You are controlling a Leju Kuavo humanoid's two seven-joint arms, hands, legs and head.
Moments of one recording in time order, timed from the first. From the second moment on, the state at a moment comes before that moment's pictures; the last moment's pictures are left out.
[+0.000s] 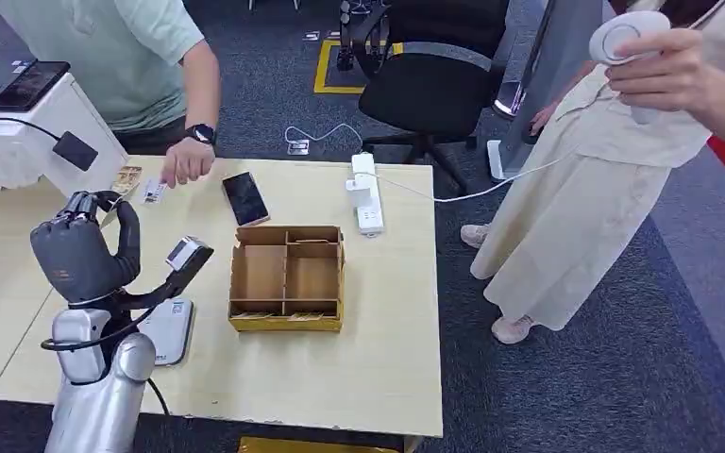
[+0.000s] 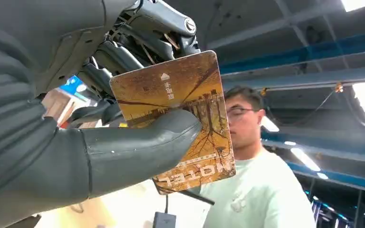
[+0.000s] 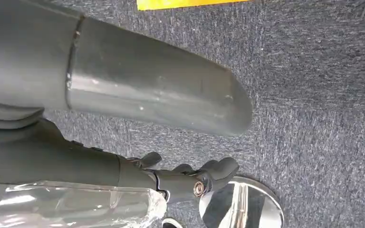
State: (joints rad) left arm -0.20 0.02 0.07 -1.58 -1.17 0.67 -0.15; right arm -0.05 0.28 -1.08 -0.28 1.32 -0.52 -0.40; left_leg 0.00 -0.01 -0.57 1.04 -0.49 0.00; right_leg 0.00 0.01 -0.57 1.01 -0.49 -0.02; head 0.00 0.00
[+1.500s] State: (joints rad) left arm -0.07 0.25 0.03 -1.60 -0.27 0.22 -0.06; right arm -0.02 0.28 -1.08 -0.33 1.27 -0.48 -0.40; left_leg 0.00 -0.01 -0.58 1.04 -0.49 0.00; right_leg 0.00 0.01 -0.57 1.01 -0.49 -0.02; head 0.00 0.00
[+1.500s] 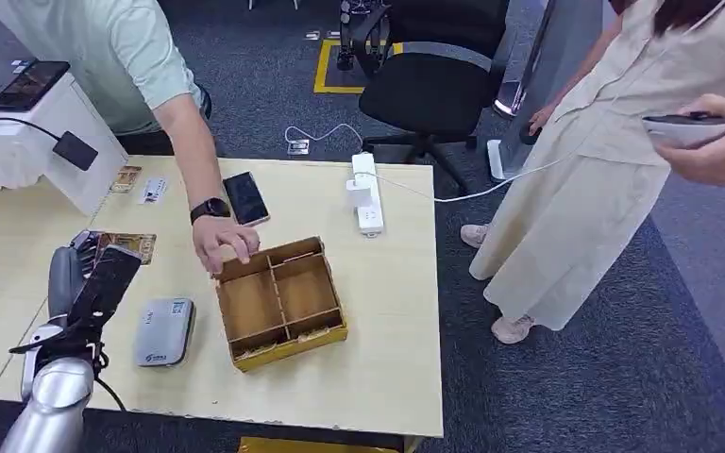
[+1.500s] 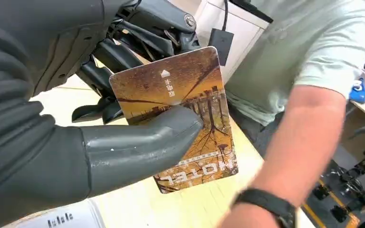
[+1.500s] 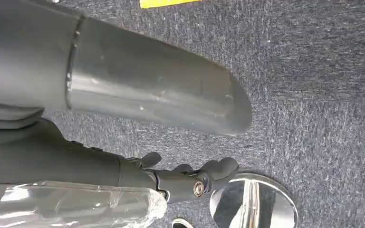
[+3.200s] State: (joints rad) left arm 0.12 0.23 0.15 -1.62 -0.24 -0.04 0.03; right arm -0.03 0.28 -1.09 -0.33 1.27 -0.48 -0.41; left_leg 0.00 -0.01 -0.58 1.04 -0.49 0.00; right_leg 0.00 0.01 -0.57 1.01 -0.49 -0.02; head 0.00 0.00
